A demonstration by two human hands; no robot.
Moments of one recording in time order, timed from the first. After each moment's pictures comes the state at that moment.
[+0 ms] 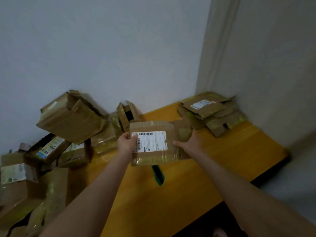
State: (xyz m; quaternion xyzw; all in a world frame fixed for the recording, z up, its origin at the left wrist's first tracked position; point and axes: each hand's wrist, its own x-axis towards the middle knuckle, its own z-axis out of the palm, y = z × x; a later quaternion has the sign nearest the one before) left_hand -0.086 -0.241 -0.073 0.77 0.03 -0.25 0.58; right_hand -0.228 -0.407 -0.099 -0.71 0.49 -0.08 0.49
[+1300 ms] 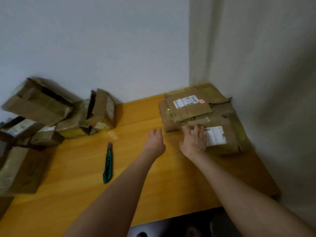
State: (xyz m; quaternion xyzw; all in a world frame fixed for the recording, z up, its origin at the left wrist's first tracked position) left_hand -0.221 -0.548 -0.136 0.94 -0.20 -0.25 0.07; right_hand -0.294 -0.667 -0.145 -0.92 0.34 0.09 0.21
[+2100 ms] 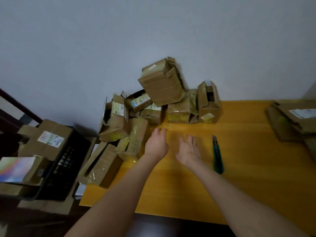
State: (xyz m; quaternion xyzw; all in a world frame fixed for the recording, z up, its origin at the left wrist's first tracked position) left_hand -0.115 -0.075 -0.105 0.98 -0.15 -0.08 0.12; right_hand -0.153 -0.196 -0.121 -0.95 0.14 0.16 0.22
